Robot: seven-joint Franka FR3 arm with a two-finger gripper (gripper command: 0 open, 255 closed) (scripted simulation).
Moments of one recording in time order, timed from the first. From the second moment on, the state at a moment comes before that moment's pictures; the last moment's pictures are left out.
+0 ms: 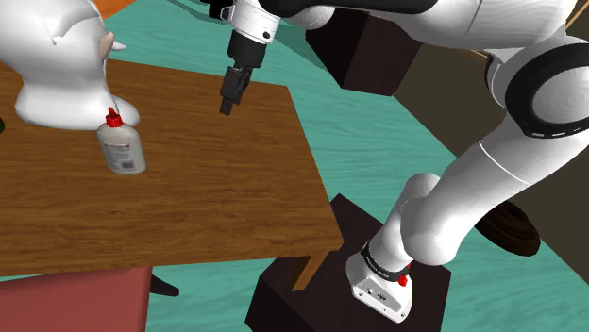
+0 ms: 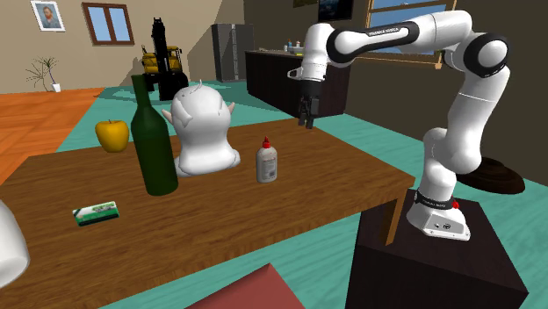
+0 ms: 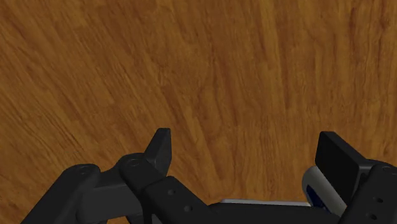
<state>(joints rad) 0.26 -0.18 -0.02 -1.96 0.24 1.86 -0.39</state>
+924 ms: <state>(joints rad) 0.36 0.21 0.07 -1.48 0.39 1.75 -0.68</state>
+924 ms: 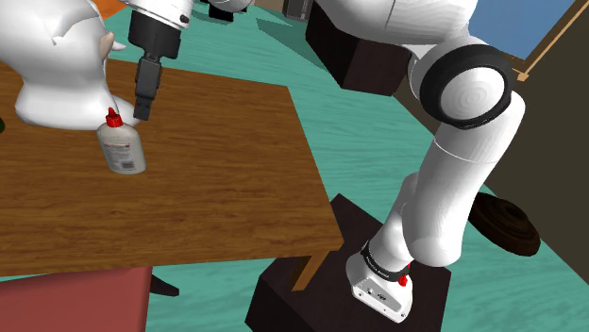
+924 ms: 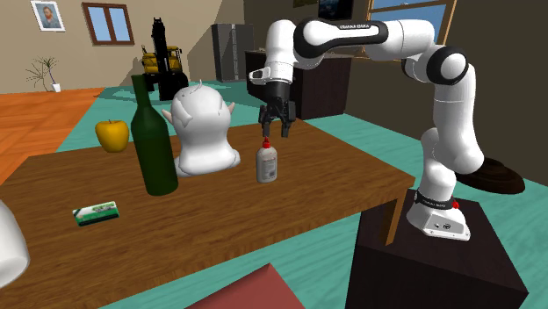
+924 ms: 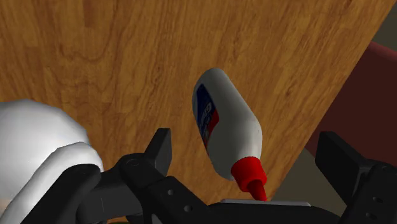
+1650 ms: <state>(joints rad) 0.37 0.23 0.09 -1.54 0.41 1.83 -0.75</state>
